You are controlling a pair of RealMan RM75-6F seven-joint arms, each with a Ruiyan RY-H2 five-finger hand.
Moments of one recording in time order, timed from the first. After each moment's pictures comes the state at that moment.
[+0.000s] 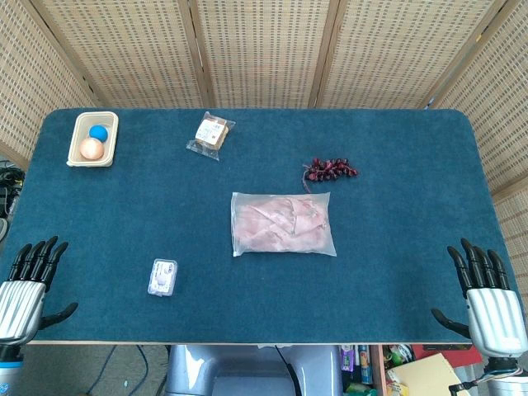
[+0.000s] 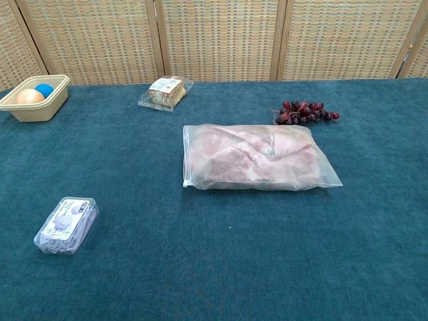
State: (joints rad) left arm -0.03 -1.13 0.02 -1.75 1.62 1.56 0.22; right arm -0.02 -1.03 0.04 -1.93 -1.60 1.59 -0.32
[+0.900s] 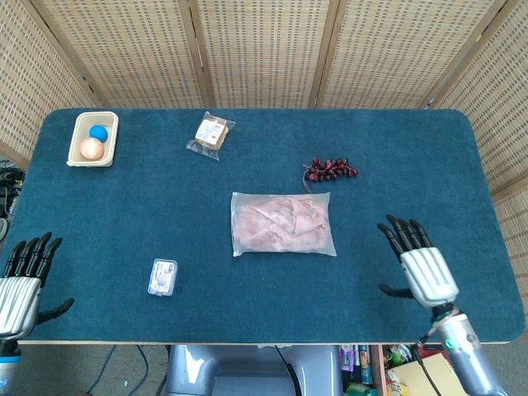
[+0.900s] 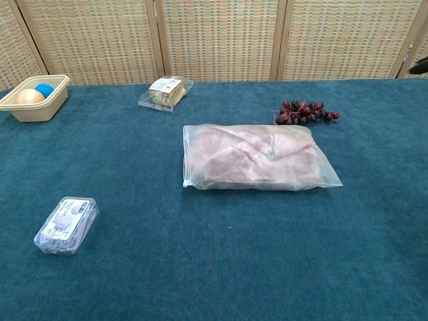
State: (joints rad) left arm -0.04 -1.14 -0.01 -1.74 1.57 1.54 0.22; right arm 0.28 -1.13 0.16 -1.85 -1.46 1.16 -0.21
